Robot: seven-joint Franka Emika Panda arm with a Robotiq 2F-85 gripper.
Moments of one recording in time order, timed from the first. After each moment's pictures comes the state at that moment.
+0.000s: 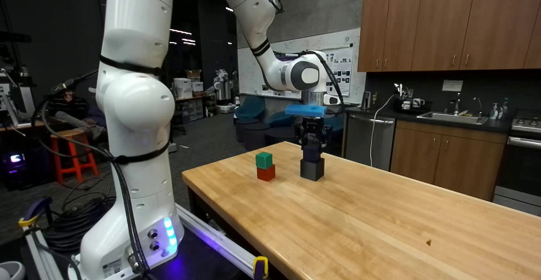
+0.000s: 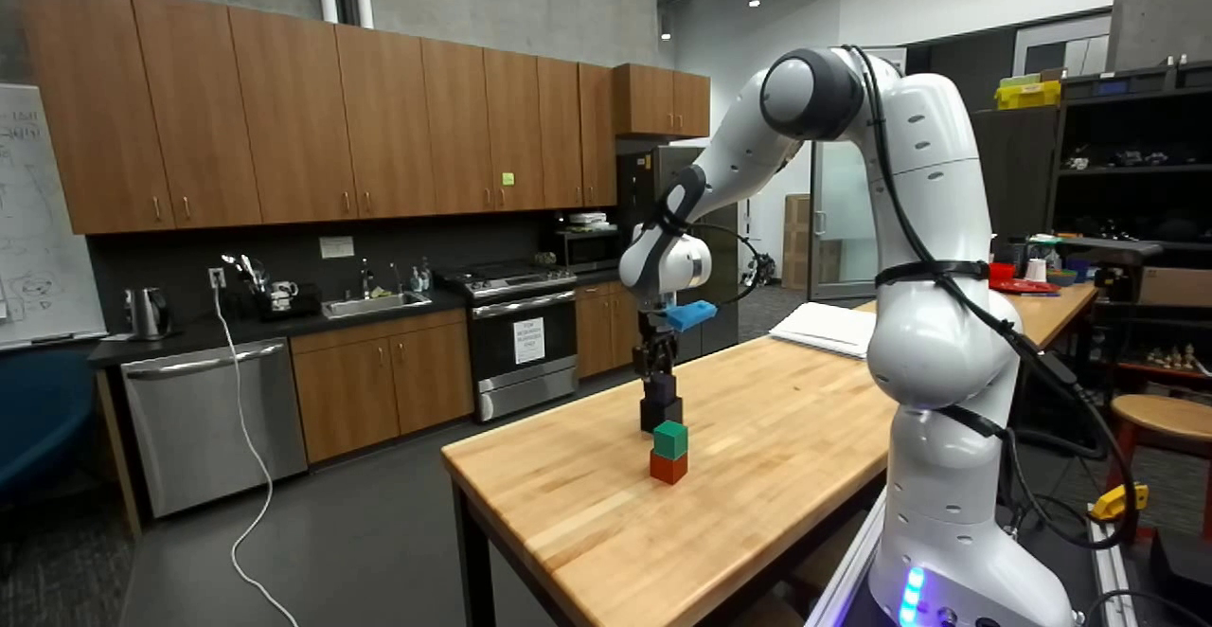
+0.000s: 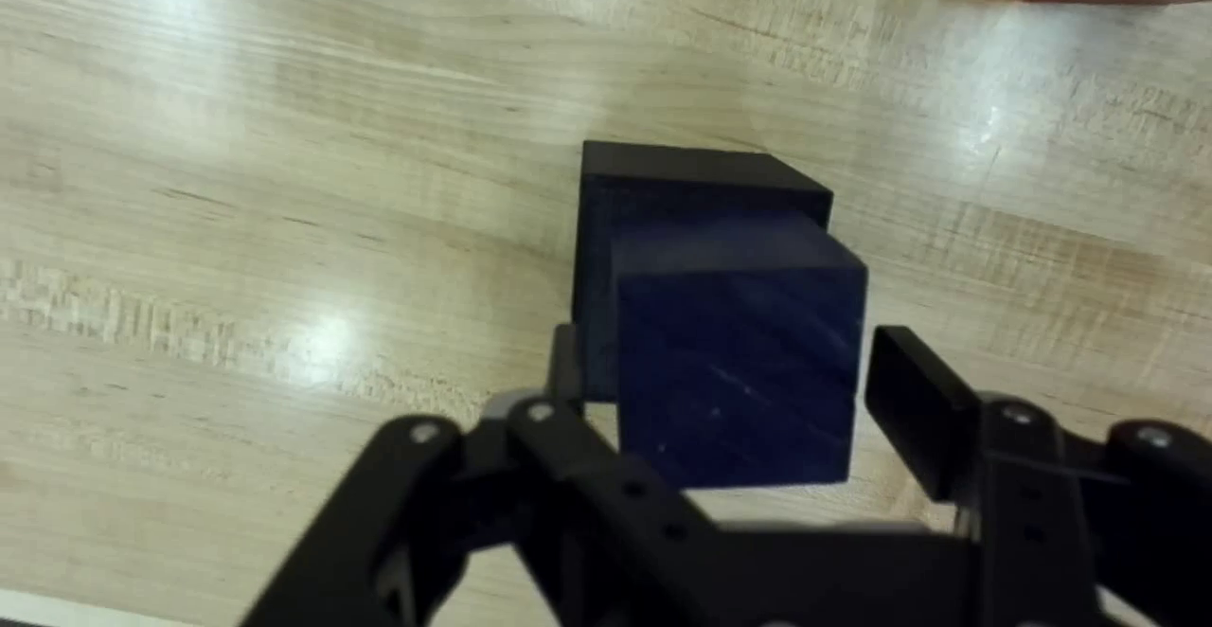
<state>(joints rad) -0.17 0.21 -0.11 -2.23 0.00 2.45 -0.32</state>
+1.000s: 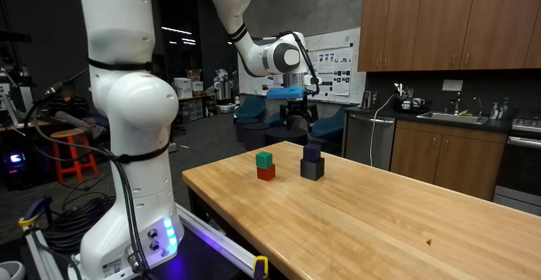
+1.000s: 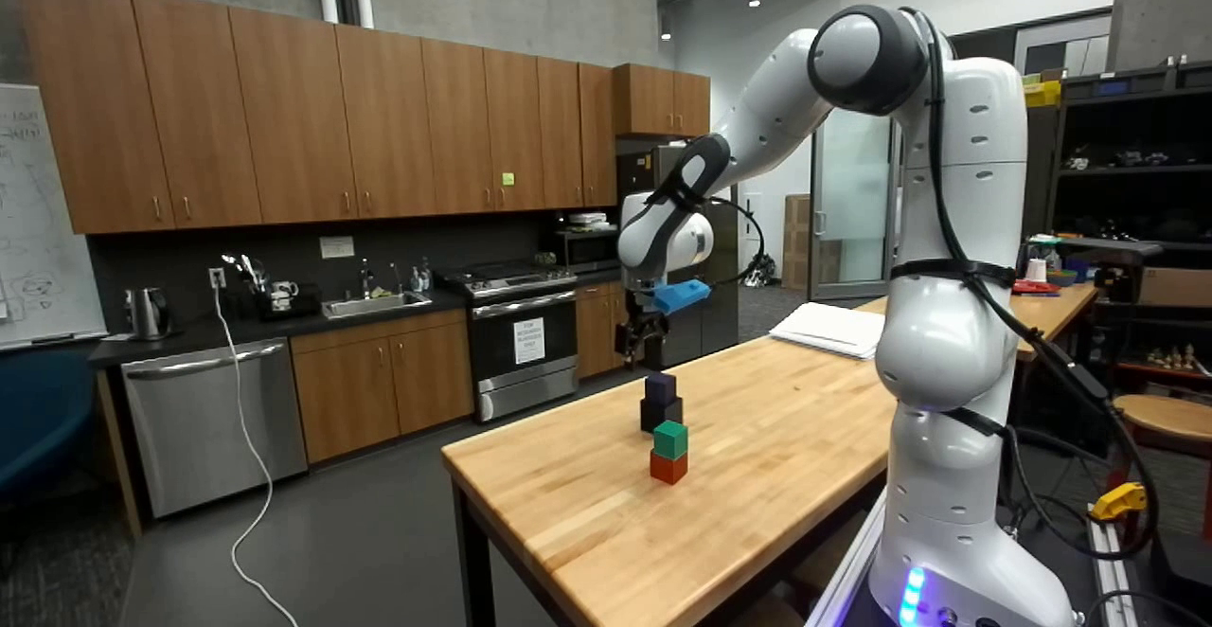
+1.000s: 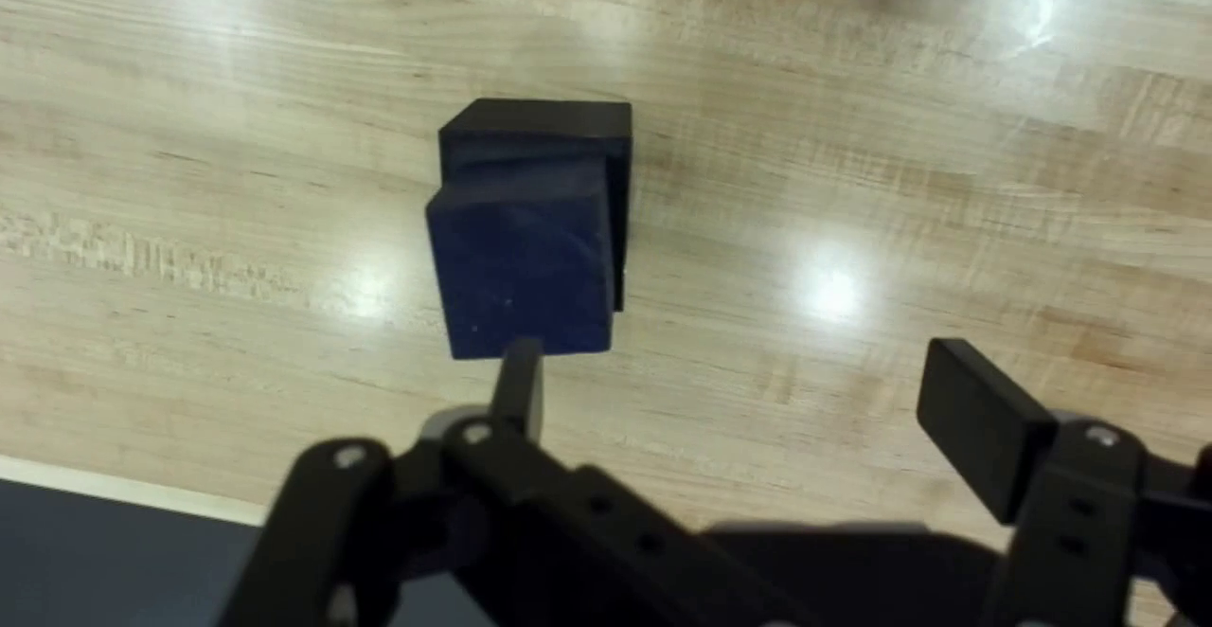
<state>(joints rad) -0.09 0.01 -0.09 -2.35 -0.08 2.47 -0.10</state>
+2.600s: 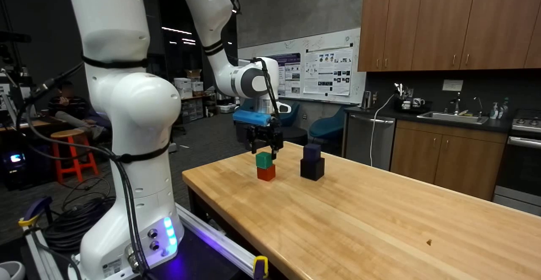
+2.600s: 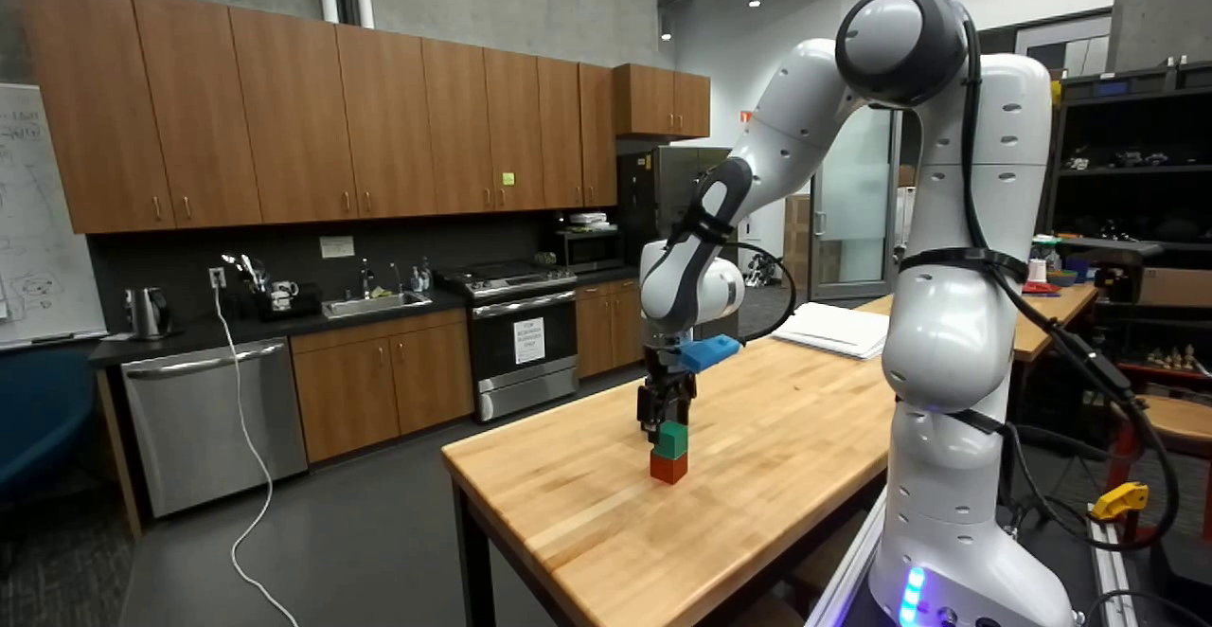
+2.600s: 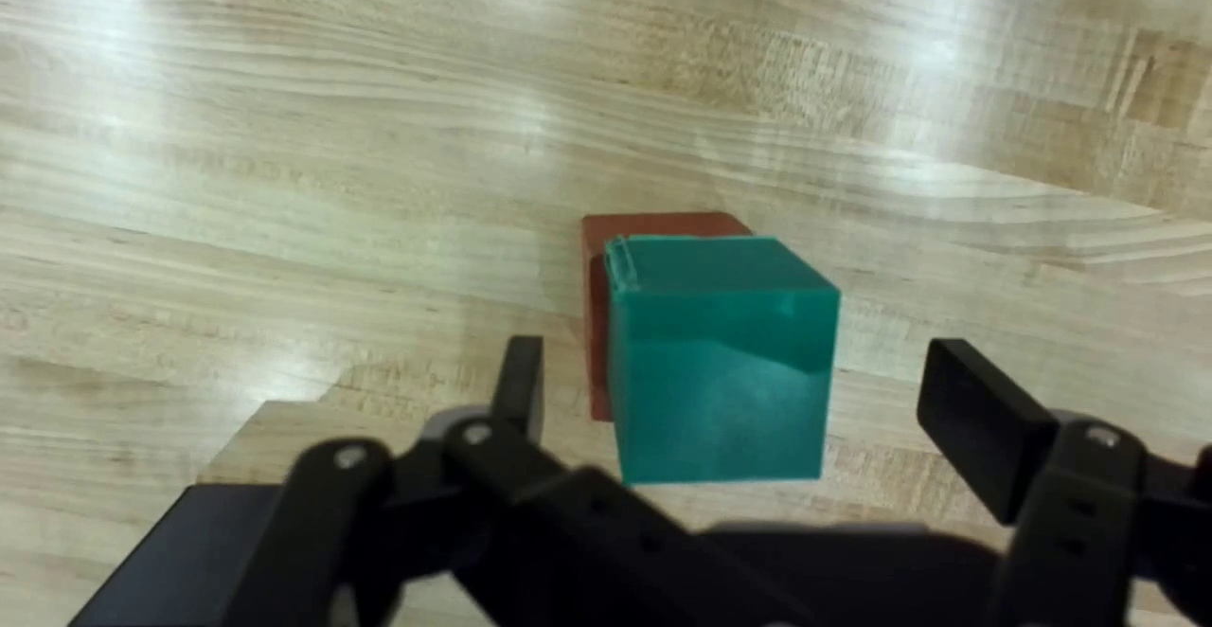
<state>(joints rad) -0.02 -0.07 -0.04 -2.68 0.05 2.60 -0.12</state>
